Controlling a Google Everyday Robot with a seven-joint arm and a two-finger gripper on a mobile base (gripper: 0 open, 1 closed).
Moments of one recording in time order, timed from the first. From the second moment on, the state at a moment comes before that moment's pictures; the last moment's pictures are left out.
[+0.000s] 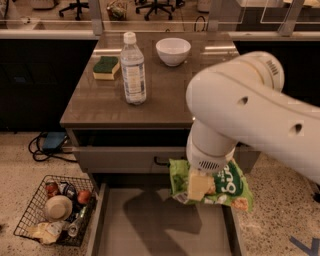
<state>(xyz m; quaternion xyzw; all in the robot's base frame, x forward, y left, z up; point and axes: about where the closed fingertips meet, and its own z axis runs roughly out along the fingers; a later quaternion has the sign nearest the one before) 0.419 -0.092 0.789 -0.64 0.76 -0.03 0.08</state>
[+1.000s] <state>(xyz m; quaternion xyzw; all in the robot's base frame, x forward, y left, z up) 0.381 -0.065 0.685 -0.65 0.76 0.04 0.08</state>
